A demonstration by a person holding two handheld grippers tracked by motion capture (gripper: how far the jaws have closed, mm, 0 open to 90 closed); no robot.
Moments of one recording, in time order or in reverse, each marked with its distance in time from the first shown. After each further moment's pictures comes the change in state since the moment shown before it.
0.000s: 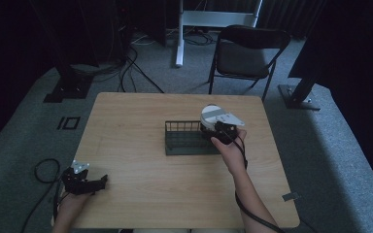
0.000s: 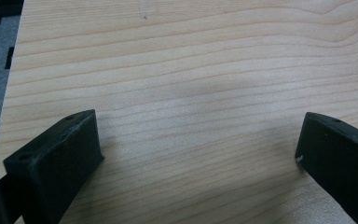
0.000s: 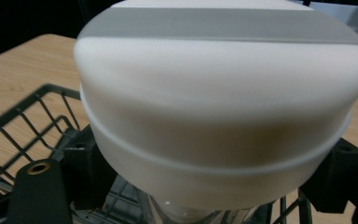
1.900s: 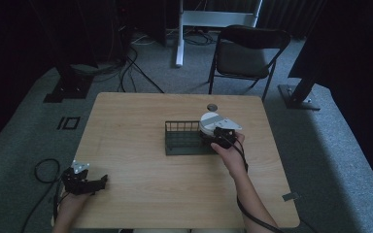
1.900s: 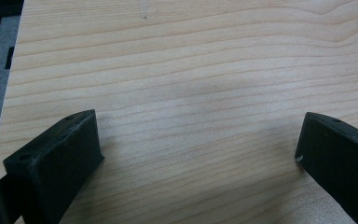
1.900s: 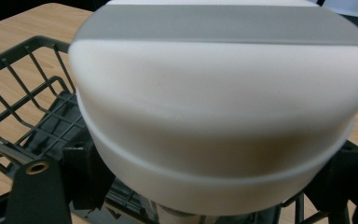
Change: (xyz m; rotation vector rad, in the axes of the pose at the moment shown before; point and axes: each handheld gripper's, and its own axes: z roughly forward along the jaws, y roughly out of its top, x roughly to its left) left arm 0.000 0.000 0.000 0.000 0.000 0.000; right arm -0.005 -0.024 0.011 0.051 0.049 -0.044
